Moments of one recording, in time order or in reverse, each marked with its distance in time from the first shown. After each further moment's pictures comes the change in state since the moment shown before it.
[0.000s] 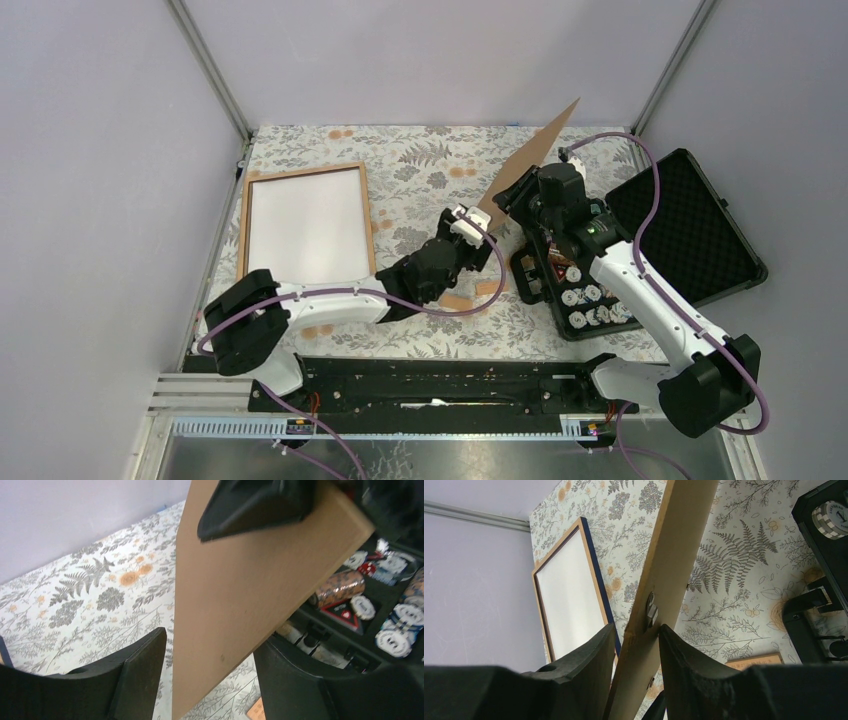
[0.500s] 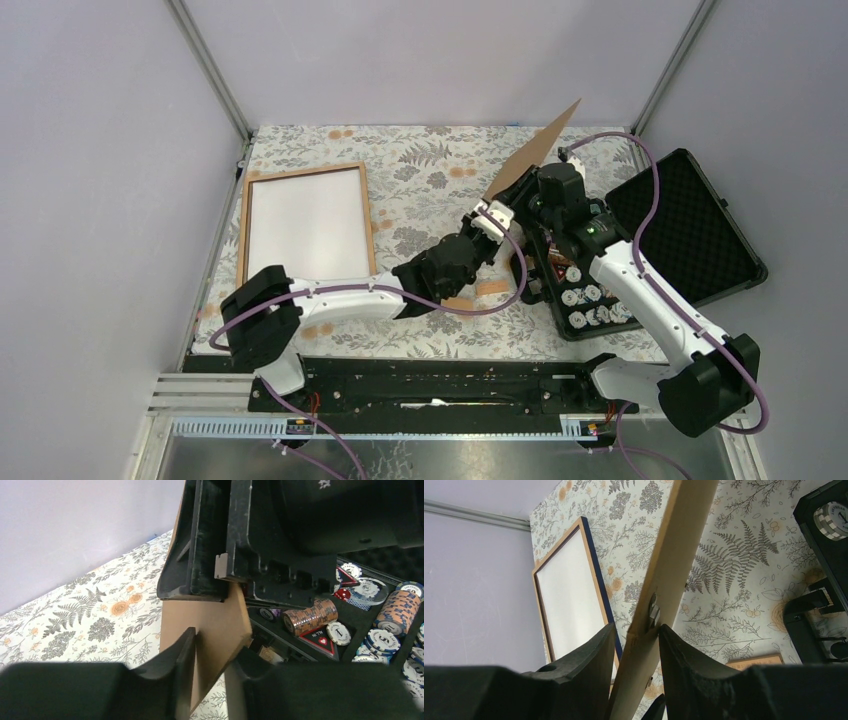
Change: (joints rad) left arm -0.039 0.077 0.165 -0.001 -0.015 0.039; right arm 0.000 0.001 0.000 0.002 -0.002 -0.007
